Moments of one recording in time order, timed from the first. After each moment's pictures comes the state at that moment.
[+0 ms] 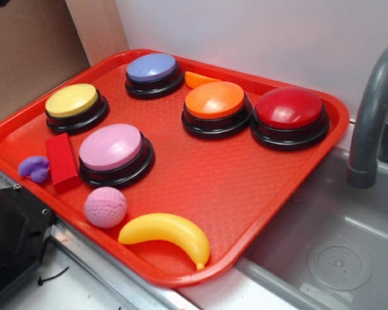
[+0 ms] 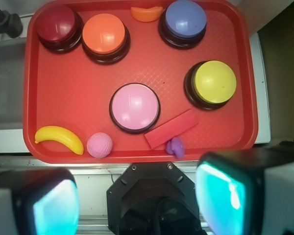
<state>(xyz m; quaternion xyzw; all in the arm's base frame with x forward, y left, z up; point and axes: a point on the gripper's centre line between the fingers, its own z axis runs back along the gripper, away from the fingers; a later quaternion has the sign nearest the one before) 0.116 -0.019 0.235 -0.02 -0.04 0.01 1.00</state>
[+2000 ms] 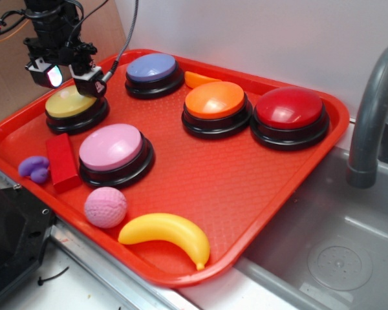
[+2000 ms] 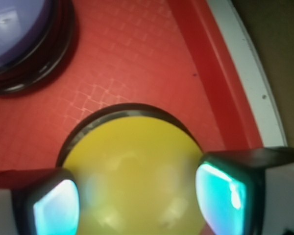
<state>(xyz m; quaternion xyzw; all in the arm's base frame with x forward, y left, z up) 0.212 0.125 0.052 0.05 -0.01 0.19 0.98</state>
